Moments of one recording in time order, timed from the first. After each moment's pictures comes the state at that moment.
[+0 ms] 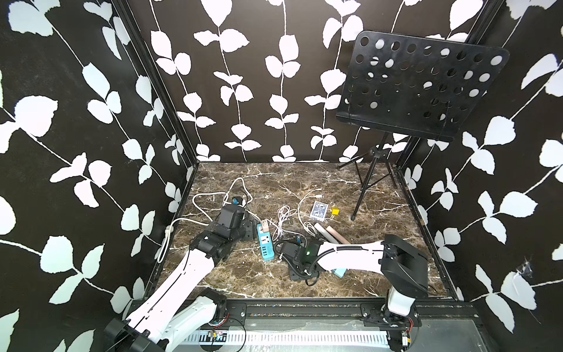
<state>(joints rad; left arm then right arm) -0.46 0.92 0.77 -0.64 -0.10 -0.35 1.21 1.80 1.10 -0.69 0.04 1.02</state>
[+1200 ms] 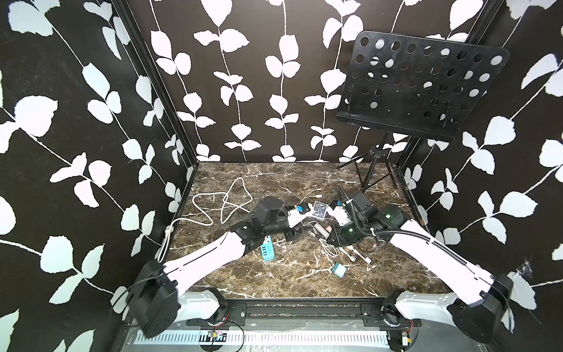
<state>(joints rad) -0.80 1.31 0.87 0.00 0.42 0.39 0.68 1.24 1.21 -1.09 -0.35 0.44</state>
